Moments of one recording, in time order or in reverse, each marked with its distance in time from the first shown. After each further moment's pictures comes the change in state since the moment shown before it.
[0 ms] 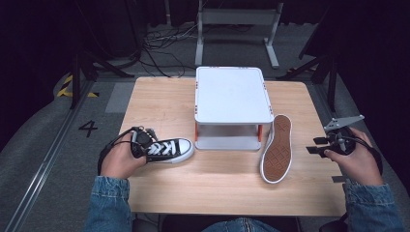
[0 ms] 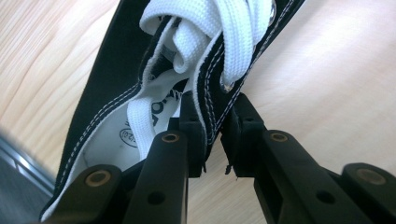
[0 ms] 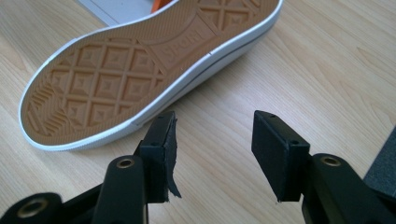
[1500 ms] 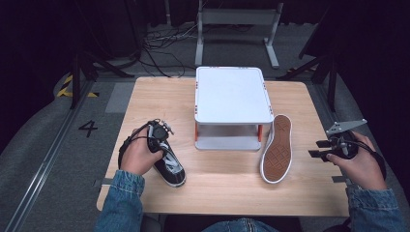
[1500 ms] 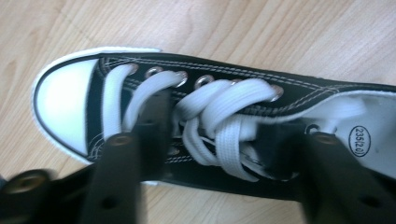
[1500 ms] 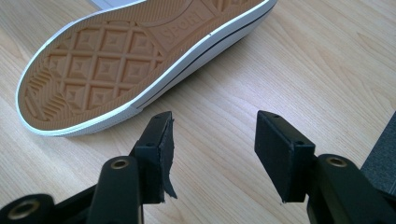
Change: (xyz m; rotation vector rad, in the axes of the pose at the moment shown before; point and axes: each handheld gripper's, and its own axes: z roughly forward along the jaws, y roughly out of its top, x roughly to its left) left arm -0.029 0.041 -0.002 -0.187 0.054 0.179; right arm 0.002 -0.013 -0.003 0.011 -0.009 0.013
